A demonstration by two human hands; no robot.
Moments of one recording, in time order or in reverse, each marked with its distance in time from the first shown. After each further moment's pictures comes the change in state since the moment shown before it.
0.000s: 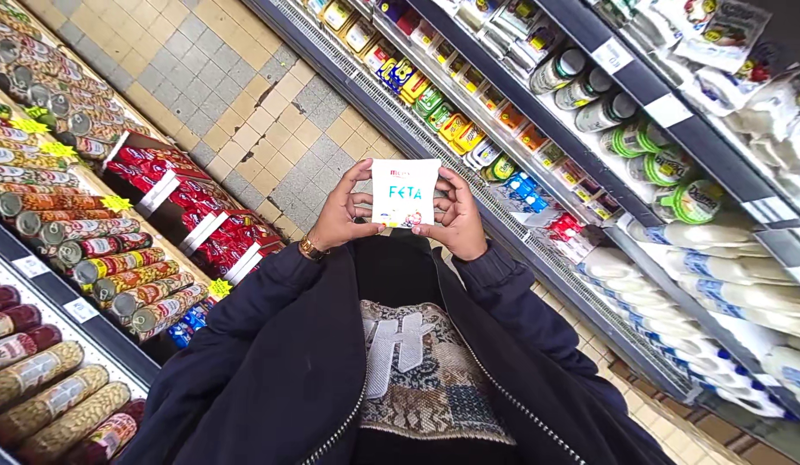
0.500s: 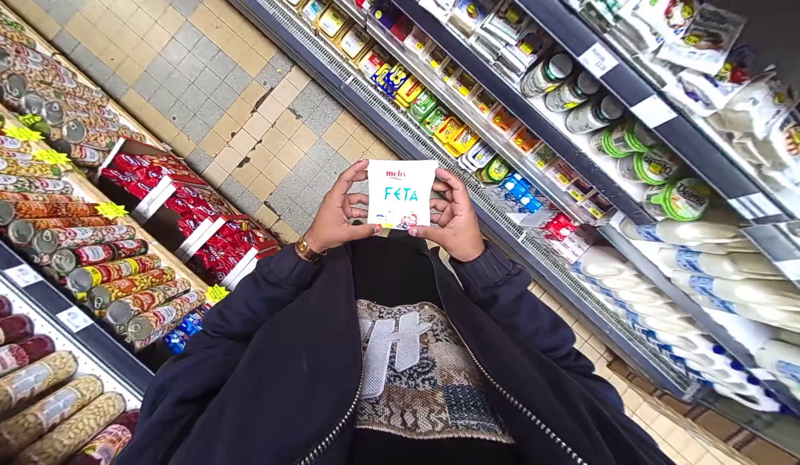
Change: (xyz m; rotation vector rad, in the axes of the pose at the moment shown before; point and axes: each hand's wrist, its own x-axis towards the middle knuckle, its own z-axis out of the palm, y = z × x) left_hand 0.003 0.003 -0.003 0.023 -0.022 0.022; right_hand 0.000 -0.005 0.003 -0.009 0.008 -0.028
